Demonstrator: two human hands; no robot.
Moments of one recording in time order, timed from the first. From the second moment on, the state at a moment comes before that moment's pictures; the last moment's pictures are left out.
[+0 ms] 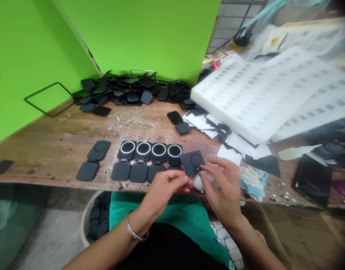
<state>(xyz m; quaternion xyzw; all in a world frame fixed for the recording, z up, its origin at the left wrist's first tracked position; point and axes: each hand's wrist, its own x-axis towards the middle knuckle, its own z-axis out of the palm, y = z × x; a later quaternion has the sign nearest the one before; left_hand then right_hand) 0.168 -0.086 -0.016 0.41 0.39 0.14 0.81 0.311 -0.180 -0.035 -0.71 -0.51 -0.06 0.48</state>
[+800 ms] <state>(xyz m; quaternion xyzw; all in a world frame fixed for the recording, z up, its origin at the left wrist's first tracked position) 0.169 -0.097 -0.012 0.50 0.34 0.18 0.77 0.306 -0.180 -0.010 -0.61 -0.64 -0.01 0.48</state>
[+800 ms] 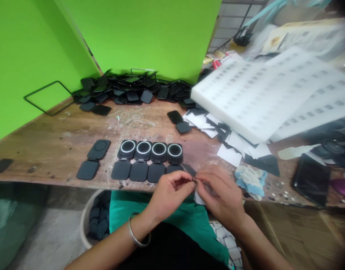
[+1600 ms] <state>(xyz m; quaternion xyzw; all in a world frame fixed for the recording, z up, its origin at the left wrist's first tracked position) 0.167 -0.093 -0.023 0.30 0.32 0.15 0.89 0.304 -0.185 -0.014 -0.66 -0.58 0.02 0.48</state>
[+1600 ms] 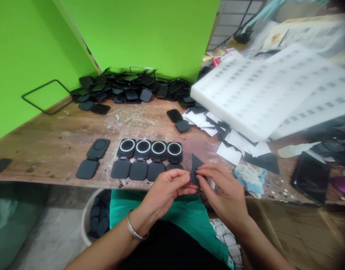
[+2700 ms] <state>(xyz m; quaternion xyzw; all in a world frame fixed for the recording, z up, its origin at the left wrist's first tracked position) 0.173 -0.097 -0.031 0.35 0.33 0.18 0.86 0.315 -0.195 -0.006 -0.67 -0.56 0.08 0.48</state>
